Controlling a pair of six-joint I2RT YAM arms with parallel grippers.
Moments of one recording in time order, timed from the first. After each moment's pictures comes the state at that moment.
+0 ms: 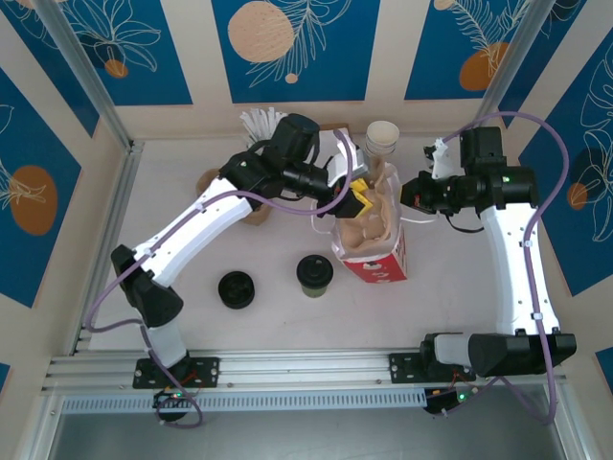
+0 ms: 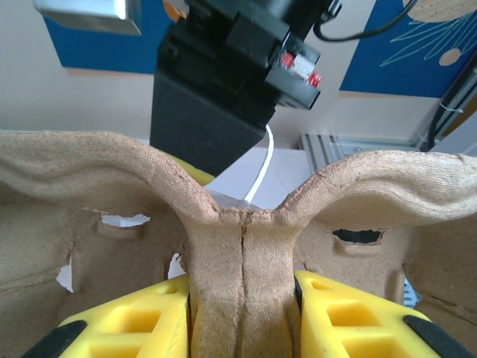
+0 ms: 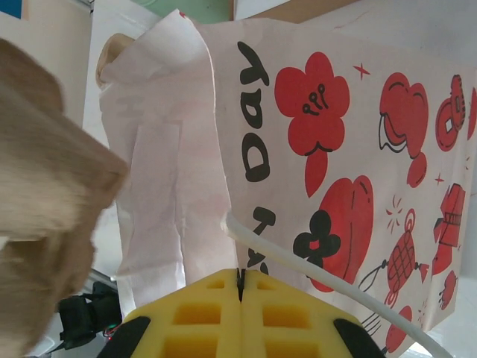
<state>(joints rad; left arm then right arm) -0.83 1.79 2.00 -0.77 0.74 0.29 0.02 1.29 1.62 -1.34 -0.56 0.23</state>
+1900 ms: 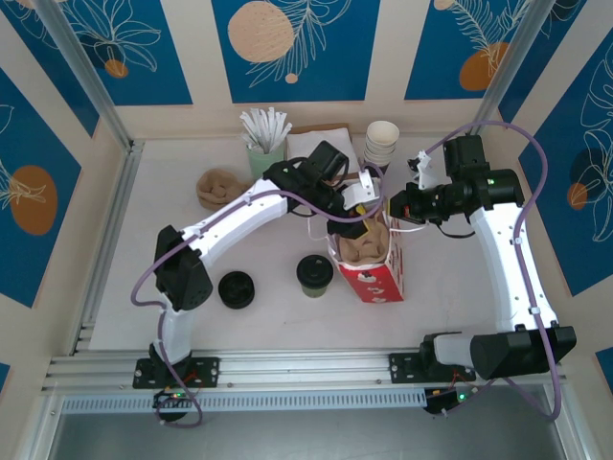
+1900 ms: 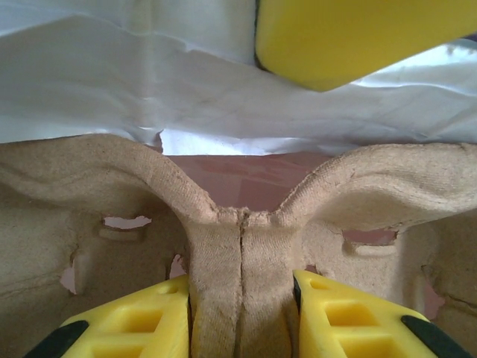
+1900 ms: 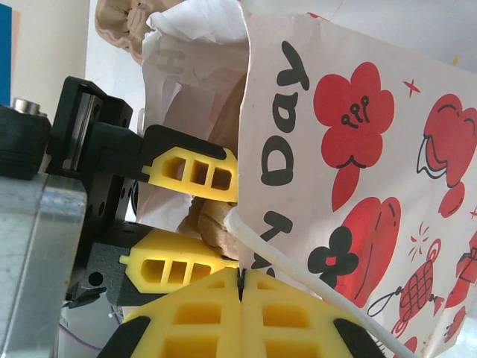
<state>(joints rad) -0.85 2.00 1.98 -0.88 0.62 0.42 0.09 1.28 1.52 -1.33 -0.59 0.21</state>
